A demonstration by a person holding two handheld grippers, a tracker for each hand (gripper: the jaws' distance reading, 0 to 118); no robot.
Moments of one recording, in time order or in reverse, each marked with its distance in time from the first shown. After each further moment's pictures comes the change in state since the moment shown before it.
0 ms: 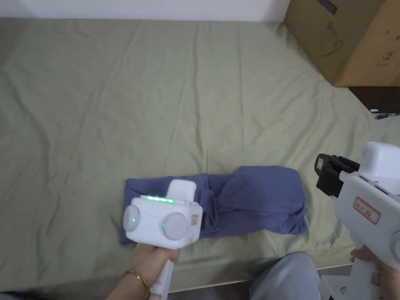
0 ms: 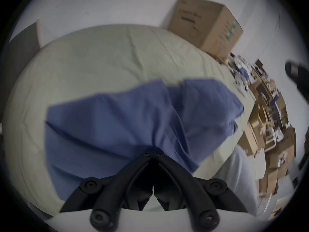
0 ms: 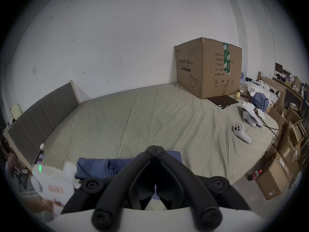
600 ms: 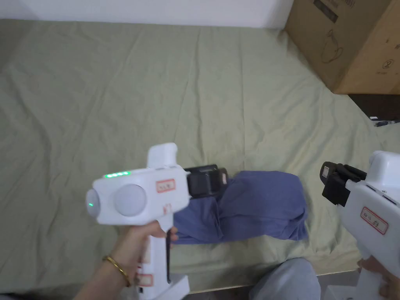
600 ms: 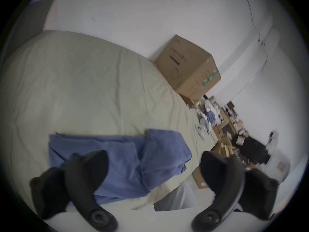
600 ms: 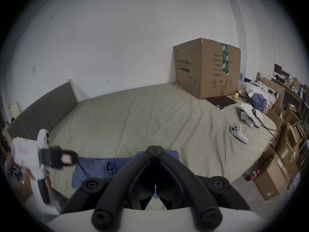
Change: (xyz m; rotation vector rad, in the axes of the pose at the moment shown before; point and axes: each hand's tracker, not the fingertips) left arm -0.053 0.055 0.094 0.307 -0.324 0.276; right arm -0.002 0.004 0.007 -0.002 -0.012 0.010
